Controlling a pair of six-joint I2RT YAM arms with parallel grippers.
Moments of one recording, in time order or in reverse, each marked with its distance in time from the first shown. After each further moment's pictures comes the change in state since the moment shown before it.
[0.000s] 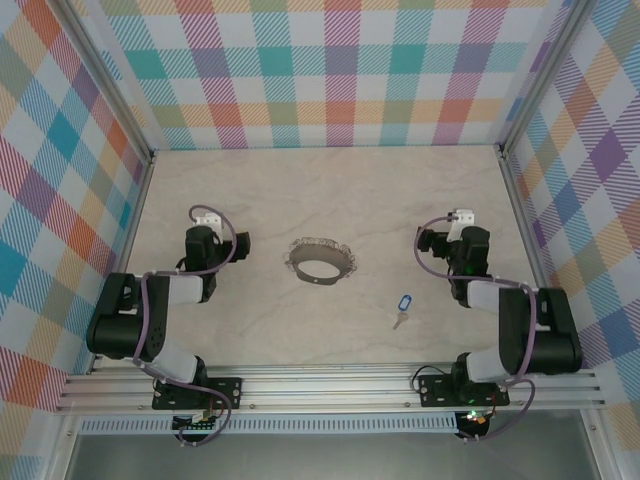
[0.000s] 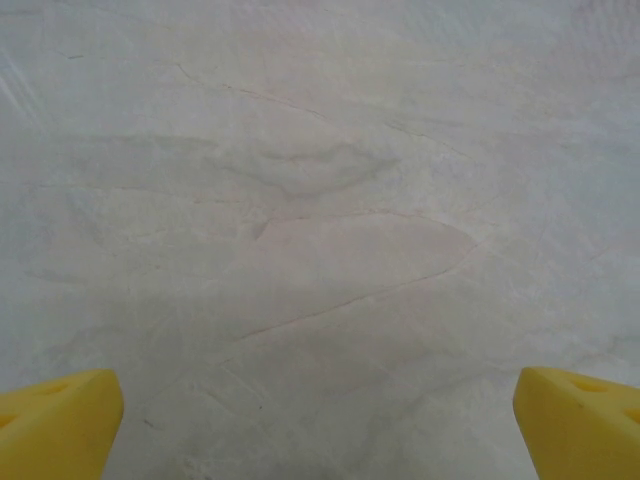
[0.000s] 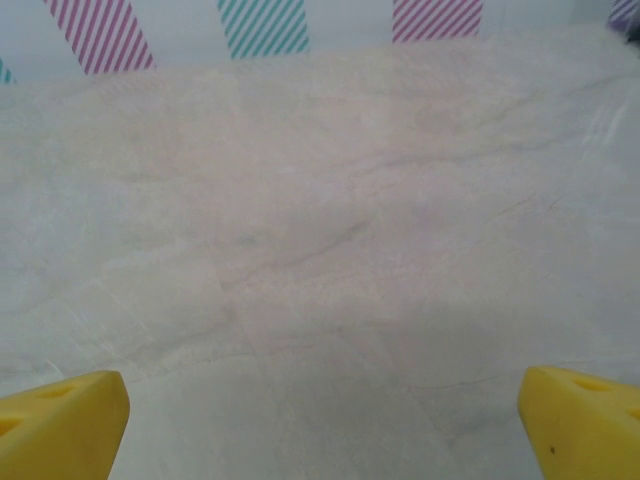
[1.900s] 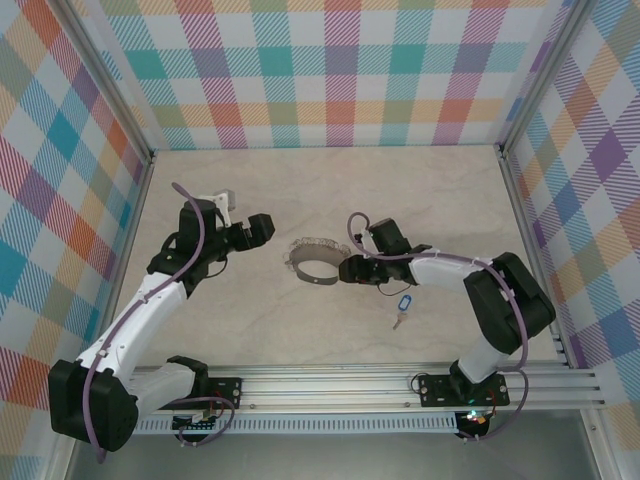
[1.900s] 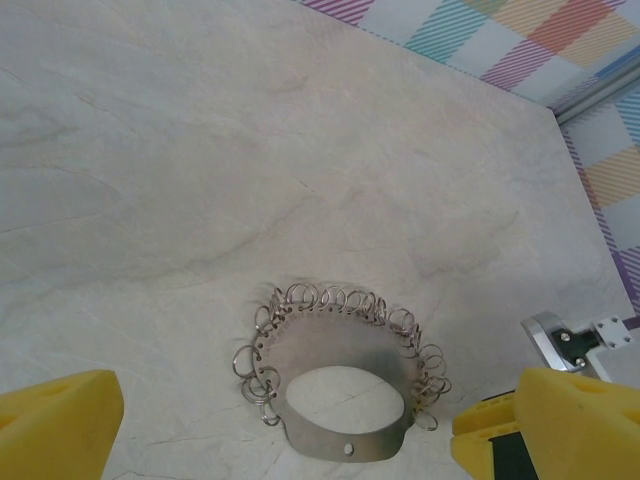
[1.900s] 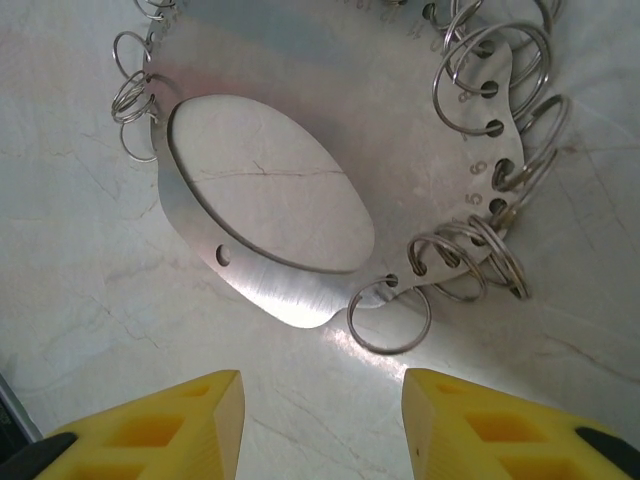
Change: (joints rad) left arm -0.215 -0.446 0.337 -0.848 0.234 -0.402; right arm 0.570 0.248 0.393 -0.726 -0.367 0.458
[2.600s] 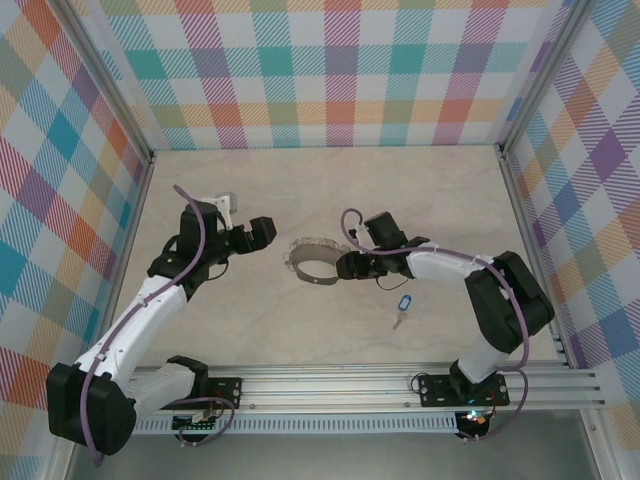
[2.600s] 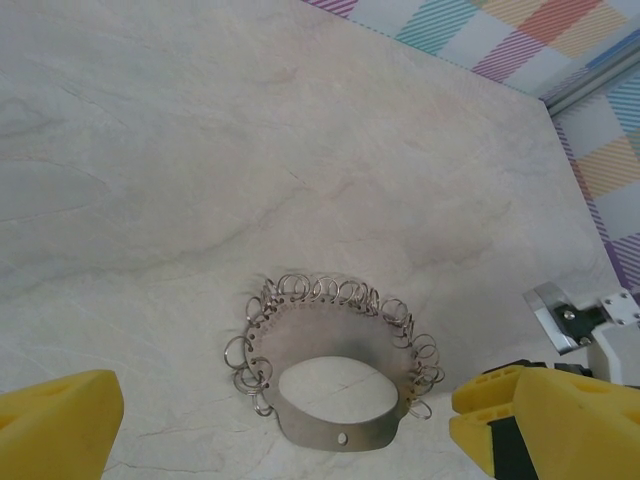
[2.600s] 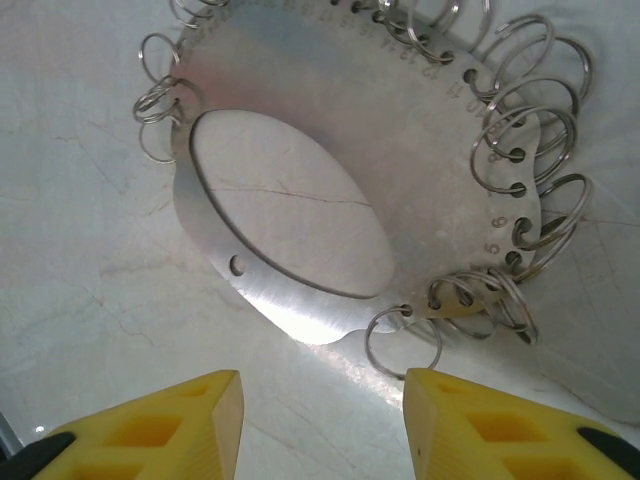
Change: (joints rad) left arm -0.017 -0.021 -0.015 0.001 0.001 -0.001; right arm 0.021 -0.009 0.076 -0.102 0.042 -0.137
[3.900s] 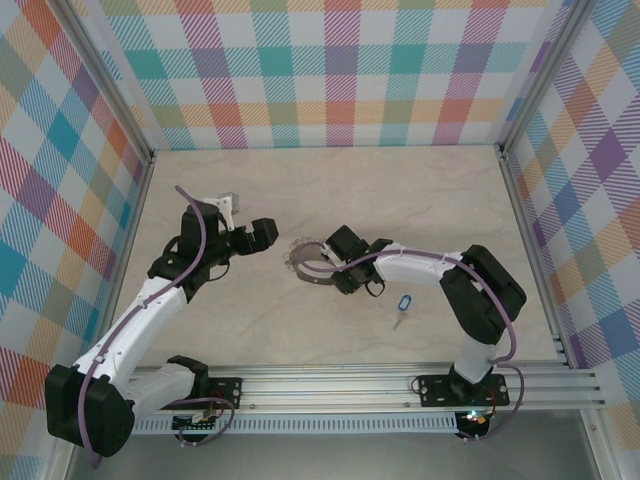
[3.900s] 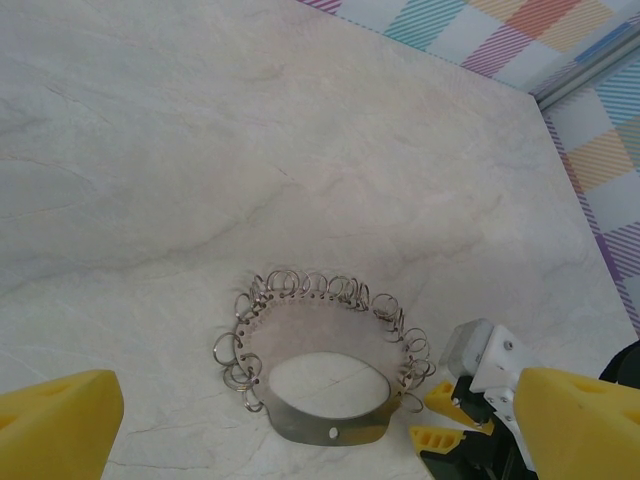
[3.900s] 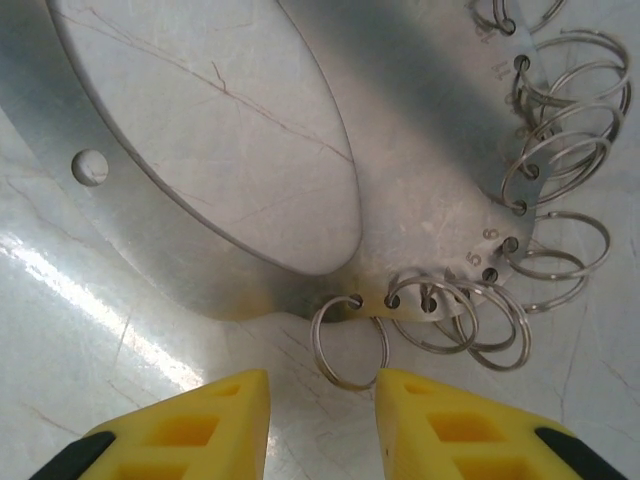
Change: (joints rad) left arm -0.019 -0.008 -0.002 -0.002 0.000 0.000; right arm 0.214 0.141 0.173 -0.246 0.482 -0.370
